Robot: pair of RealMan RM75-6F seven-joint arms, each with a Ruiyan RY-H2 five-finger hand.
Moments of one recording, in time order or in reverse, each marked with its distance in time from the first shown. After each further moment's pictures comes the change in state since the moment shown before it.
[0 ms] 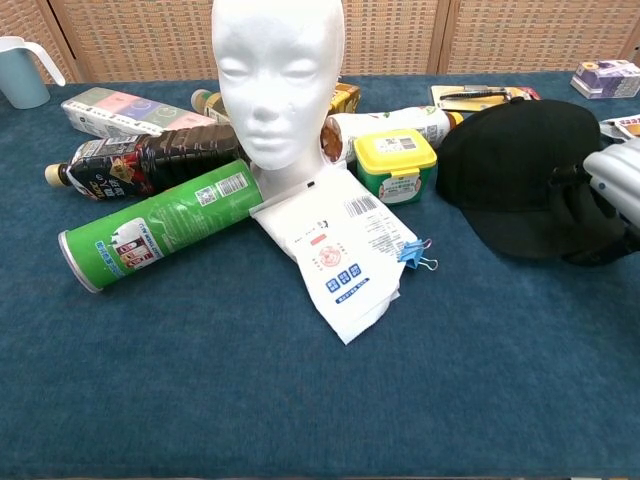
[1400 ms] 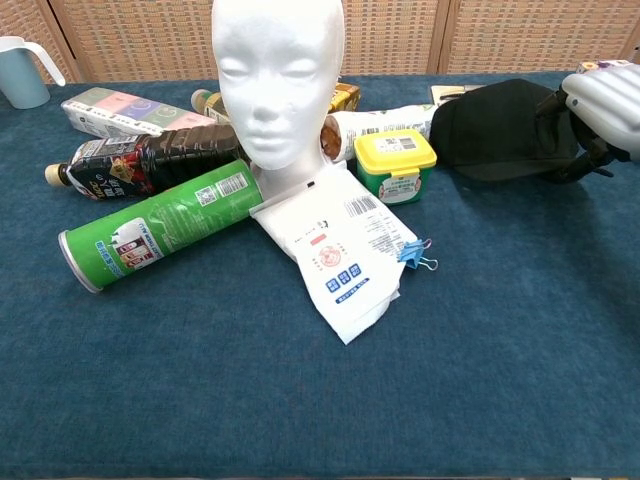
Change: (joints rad) left arm 0.047 0.007 0.012 0.026 -0.007 0.045 -0.043; right arm 0.163 0.022 0.139 -0.015 0.192 -0.152 0.007
